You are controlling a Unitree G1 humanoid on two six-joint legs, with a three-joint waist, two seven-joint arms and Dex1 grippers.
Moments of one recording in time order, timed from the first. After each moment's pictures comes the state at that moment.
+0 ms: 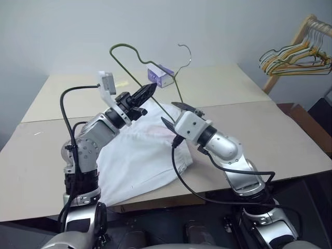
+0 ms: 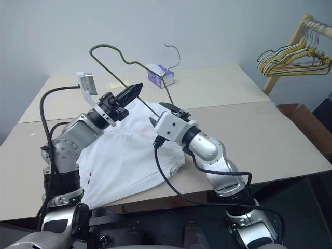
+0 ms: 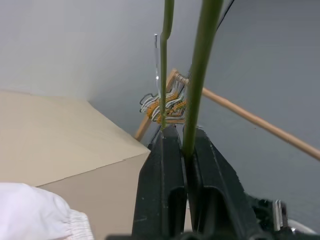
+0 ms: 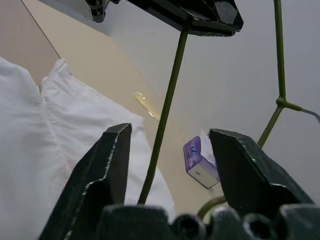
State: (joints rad) left arm -0.57 0.28 0.24 -0.15 -0.97 0.77 -0.40; right arm -0.45 -0.34 0.30 -0.32 -0.20 0.22 0.47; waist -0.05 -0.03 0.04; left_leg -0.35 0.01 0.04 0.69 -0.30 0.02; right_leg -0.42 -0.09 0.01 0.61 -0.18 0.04
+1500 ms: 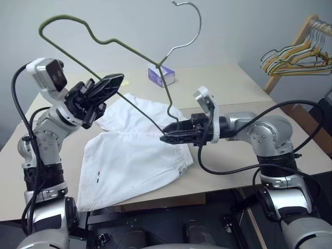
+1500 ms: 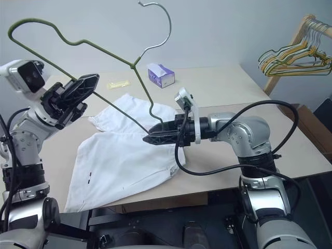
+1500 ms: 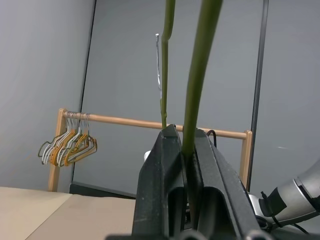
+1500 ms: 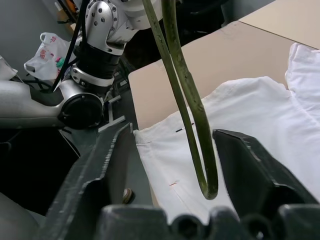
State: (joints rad) left arm -0.60 0.55 0.35 0.01 -1.09 0.70 -1.17; right arm -0.77 -0.46 0.10 -0.10 0.78 1.12 1.02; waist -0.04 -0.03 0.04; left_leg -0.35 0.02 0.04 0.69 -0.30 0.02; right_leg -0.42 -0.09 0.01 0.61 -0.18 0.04
